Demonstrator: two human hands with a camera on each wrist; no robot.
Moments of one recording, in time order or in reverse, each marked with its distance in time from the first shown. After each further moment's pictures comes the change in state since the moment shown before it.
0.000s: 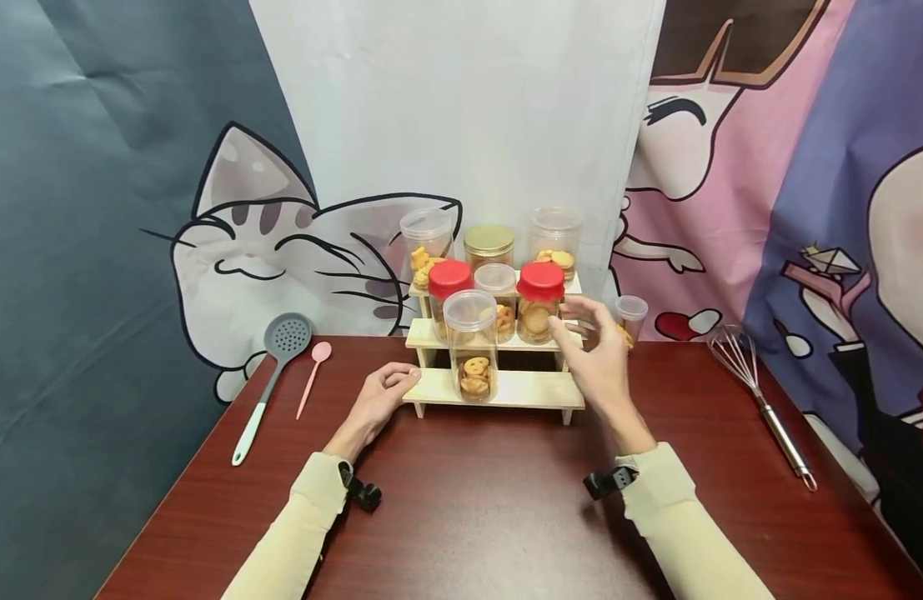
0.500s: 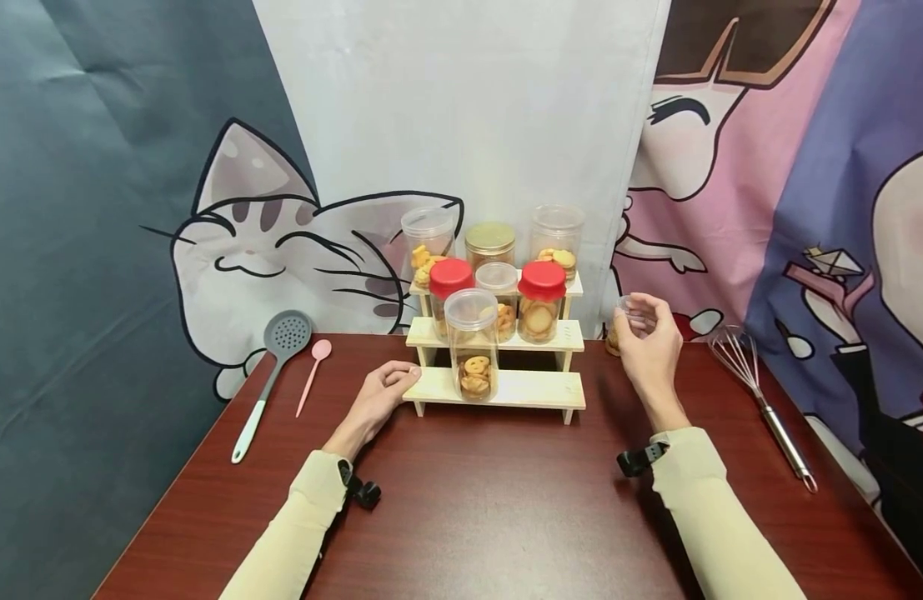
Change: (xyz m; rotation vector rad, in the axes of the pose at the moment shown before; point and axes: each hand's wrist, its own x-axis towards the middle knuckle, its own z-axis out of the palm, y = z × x) left_hand 0.001 -0.002 0.001 -0.005 0.004 0.018; right_hand 0.029 0.053 -0.064 -0.321 0.276 0.106
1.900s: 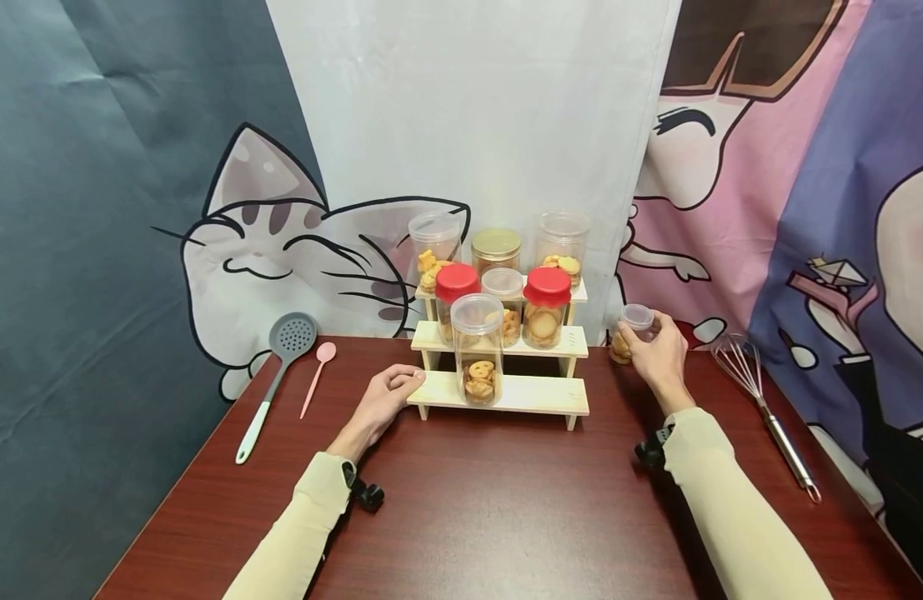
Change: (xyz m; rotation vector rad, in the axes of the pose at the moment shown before) left_hand -0.001 0.000 -0.001 -0.014 -0.013 0.006; right_hand 0.028 0.051 -0.010 -0.391 -0.213 0.174
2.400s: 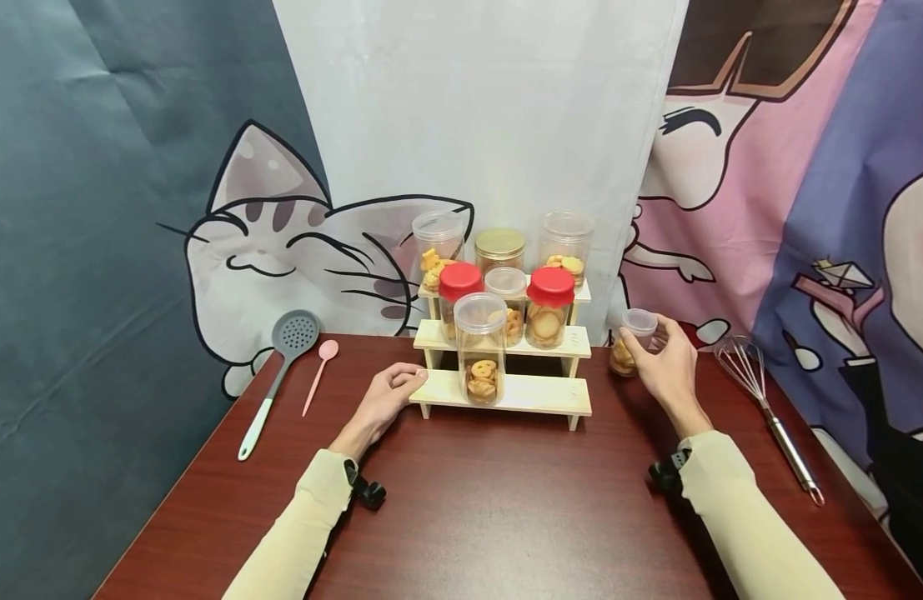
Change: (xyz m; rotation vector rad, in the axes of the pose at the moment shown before) left_hand 0.000 0.001 -0.001 -0.018 -0.015 -0.015; right_hand -0.023 -0.003 -0.012 0.067 0.041 -0.104
